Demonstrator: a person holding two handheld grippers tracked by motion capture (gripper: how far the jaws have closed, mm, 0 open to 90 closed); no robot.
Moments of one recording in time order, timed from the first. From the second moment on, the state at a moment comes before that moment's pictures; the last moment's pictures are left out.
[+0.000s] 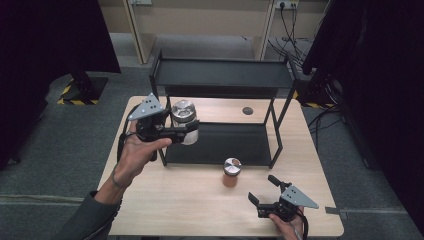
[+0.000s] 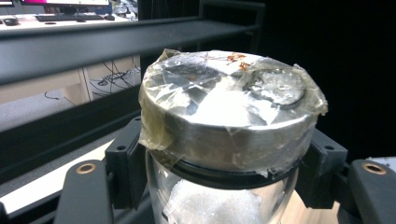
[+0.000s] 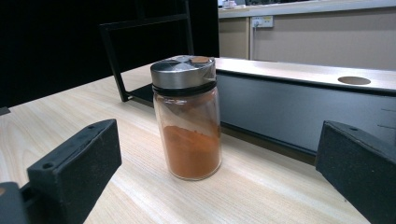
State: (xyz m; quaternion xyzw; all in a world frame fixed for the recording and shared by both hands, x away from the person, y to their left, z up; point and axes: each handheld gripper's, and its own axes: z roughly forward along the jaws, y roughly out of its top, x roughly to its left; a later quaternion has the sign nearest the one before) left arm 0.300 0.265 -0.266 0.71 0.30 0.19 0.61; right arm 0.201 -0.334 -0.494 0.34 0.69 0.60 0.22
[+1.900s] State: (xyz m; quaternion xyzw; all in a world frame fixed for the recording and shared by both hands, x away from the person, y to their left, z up) left arm 0.396 0.209 -0.169 0.68 0.40 0.28 0.54; right arm 0.202 -0.337 -0.495 0.33 0.69 0.60 0.22
